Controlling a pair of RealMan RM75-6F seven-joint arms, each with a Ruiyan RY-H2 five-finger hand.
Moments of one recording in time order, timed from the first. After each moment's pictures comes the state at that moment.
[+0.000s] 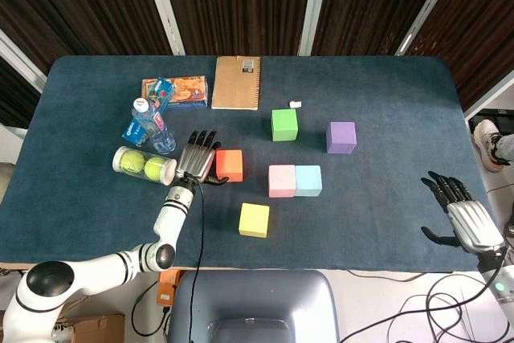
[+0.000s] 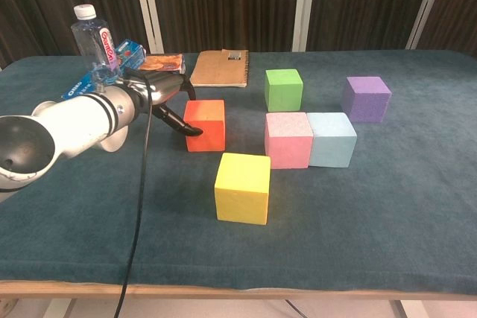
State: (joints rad) left arm -1.06 -1.80 -0.26 -1.06 0.66 0.89 0.70; right arm 0.26 -1.10 -0.04 -1.34 -1.57 1.30 0.37
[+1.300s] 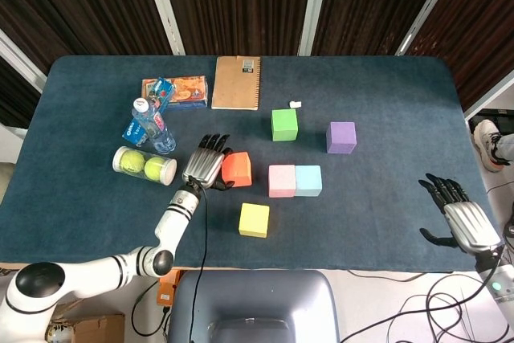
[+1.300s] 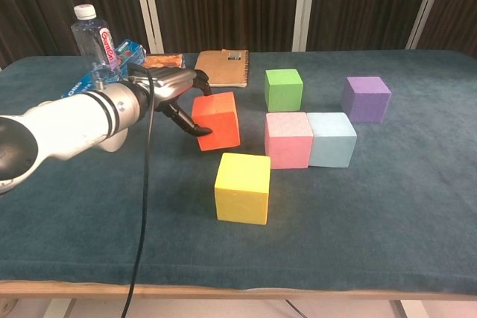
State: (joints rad) left arm -1.02 -1.76 -0.28 -1.20 0.77 0.90 0.59; right arm 0.26 -1.09 -0.04 -1.36 -1.57 1.26 0.34
